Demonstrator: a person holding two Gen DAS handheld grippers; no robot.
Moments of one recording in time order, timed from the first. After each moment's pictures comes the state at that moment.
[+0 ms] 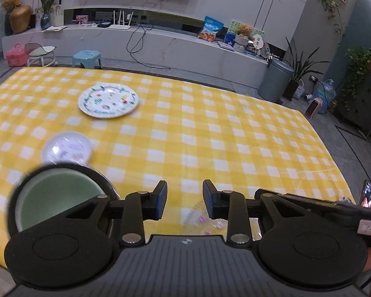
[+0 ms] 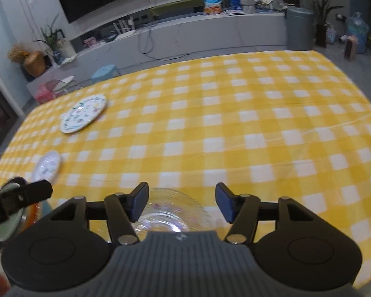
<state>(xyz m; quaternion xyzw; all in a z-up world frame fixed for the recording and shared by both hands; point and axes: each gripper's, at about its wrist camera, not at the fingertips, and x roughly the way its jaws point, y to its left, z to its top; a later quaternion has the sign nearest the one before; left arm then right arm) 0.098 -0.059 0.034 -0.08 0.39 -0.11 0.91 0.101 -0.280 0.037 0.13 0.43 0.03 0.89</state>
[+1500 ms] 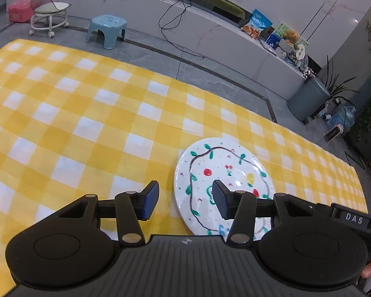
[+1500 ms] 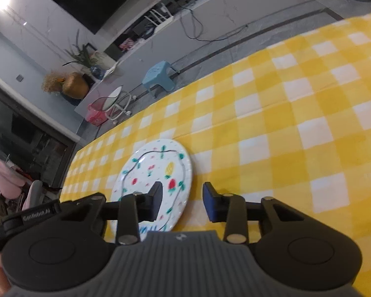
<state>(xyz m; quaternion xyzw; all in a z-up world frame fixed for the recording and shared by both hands) 0.375 0.153 -0.063 -0.16 0.46 -0.11 0.87 0.371 -0.157 -0.052 0.31 0.45 0.14 0.83</state>
